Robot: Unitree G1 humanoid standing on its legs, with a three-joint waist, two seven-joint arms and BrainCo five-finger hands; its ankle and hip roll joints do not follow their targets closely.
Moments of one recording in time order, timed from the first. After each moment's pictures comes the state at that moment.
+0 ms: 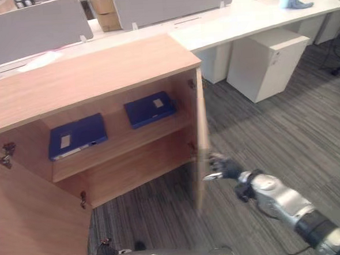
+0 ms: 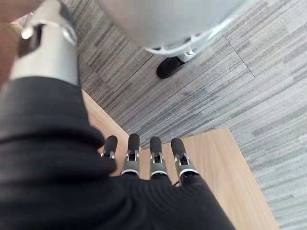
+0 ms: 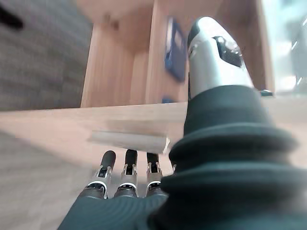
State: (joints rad) left arm 0.04 0.12 -0.23 1.20 0.06 -0.03 0.04; right arm -0.12 -0.72 0.58 0.06 0.68 0.17 0.40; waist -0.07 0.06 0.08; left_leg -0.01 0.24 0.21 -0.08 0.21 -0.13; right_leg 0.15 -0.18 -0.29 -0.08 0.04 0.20
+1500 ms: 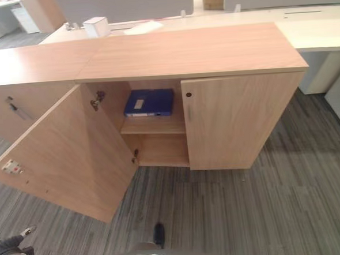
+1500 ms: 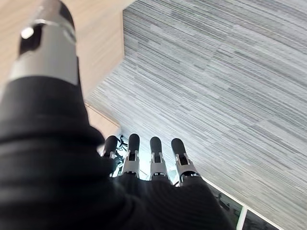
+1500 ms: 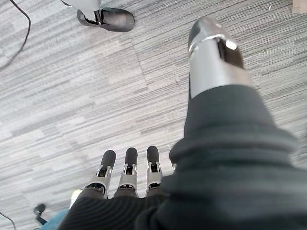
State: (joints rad) left arm 0.15 0.55 0.27 0.92 -0.19 -0.04 0.19; right arm 0.01 -0.43 -0.23 1.49 0.26 0.16 0.02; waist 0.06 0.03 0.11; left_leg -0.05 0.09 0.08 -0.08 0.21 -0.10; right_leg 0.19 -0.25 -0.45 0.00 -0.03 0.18
